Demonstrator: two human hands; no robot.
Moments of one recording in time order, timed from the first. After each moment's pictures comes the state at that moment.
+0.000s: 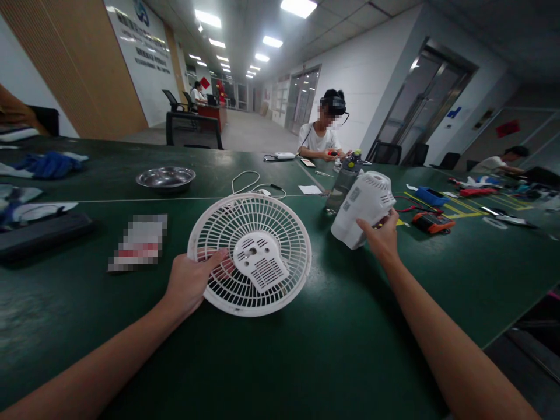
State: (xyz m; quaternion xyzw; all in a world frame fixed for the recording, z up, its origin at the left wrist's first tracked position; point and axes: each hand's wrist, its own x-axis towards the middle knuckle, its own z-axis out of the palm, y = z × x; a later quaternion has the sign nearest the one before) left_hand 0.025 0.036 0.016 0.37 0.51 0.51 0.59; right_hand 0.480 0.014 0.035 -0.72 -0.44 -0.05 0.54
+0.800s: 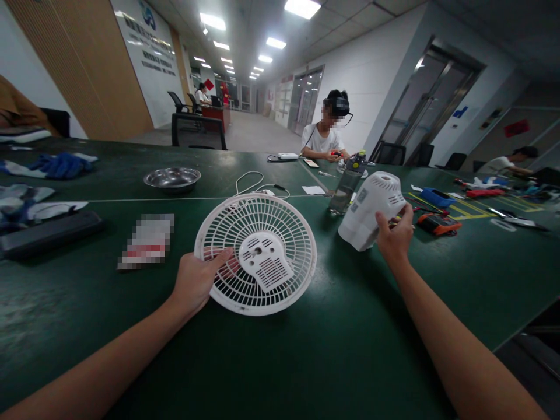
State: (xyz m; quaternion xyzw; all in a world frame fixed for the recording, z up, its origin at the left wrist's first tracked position) left_hand 0.023 0.035 0.018 0.38 0.50 0.50 0.59; right_hand 0.478 0.011 0.046 -0.68 -0.45 -0.17 0.55
